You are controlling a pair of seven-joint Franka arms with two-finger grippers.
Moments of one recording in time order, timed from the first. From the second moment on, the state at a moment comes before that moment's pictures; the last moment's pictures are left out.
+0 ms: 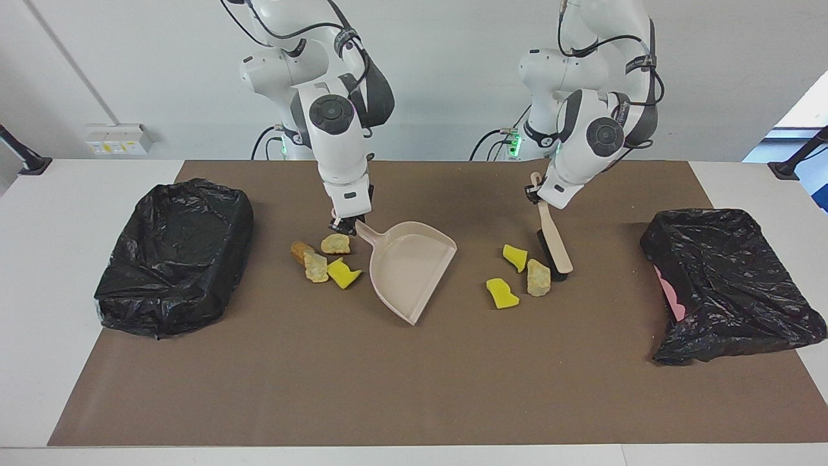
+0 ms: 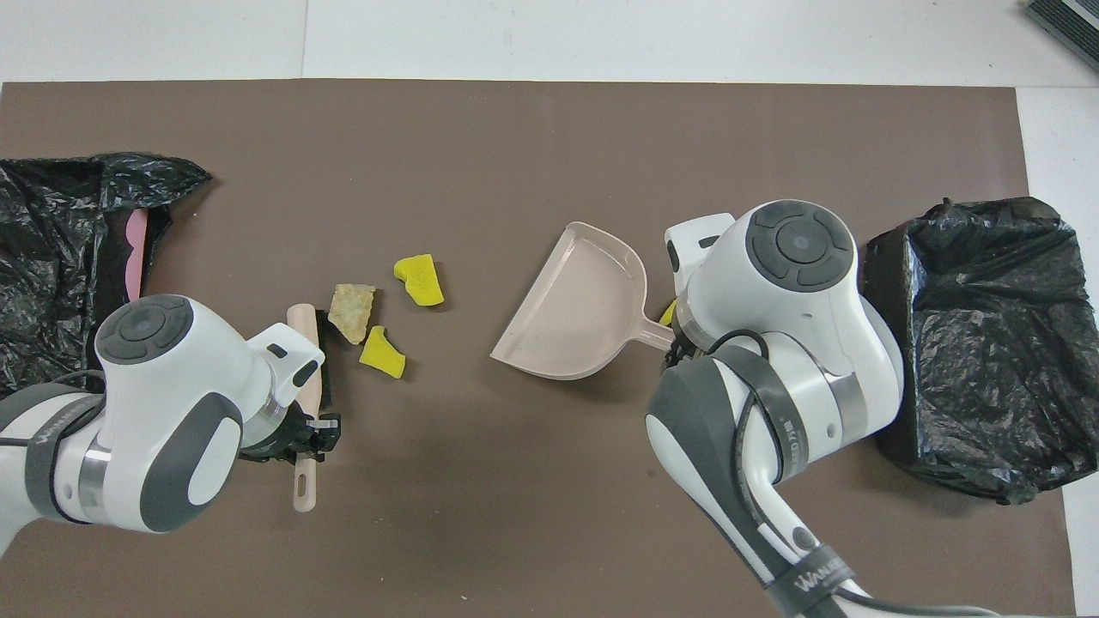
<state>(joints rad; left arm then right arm) -0.27 -0.10 -0.01 -2.31 -0.10 1.87 -0.34 0.46 0.14 -0.07 -1.87 0.04 1.92 -0.66</state>
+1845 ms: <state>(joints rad) -0.55 -0.09 -0.02 -2.30 -0.24 1.99 -0.47 0.61 0.27 -0.06 -1.94 -0.04 2.23 -0.81</state>
